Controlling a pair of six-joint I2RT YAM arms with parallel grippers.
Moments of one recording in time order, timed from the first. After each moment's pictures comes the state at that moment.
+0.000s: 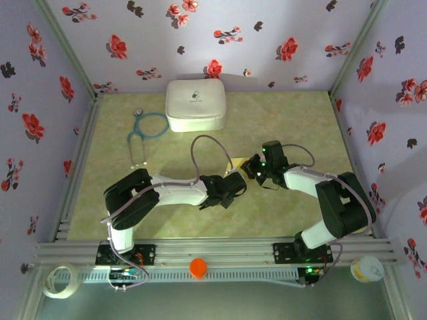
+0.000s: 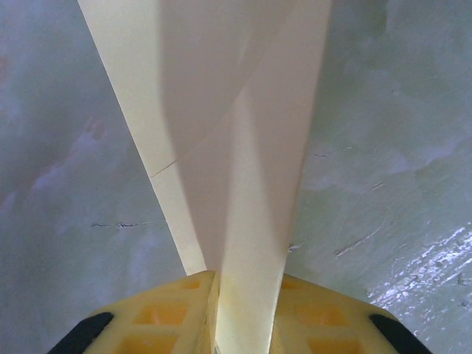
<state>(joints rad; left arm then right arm) -1.17 1.87 1.11 -0.36 -0.37 -0.32 0.39 1.51 0.63 0.06 -0.44 1.22</state>
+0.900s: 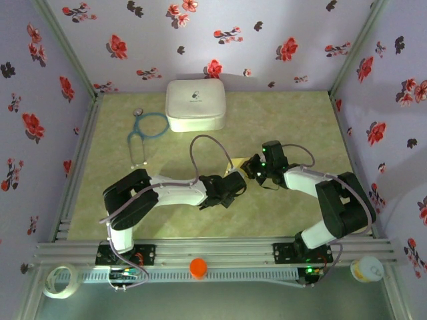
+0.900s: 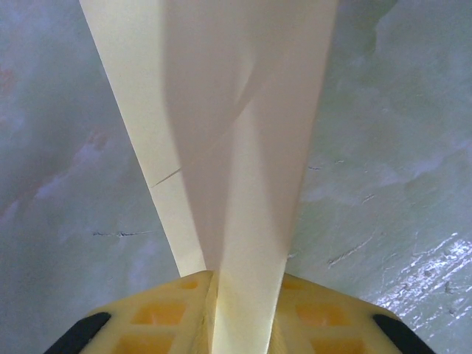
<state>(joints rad) -1.17 1.86 1.10 -0.33 -0.37 -0.32 0.39 1.51 0.63 0.06 -0.44 1.22</state>
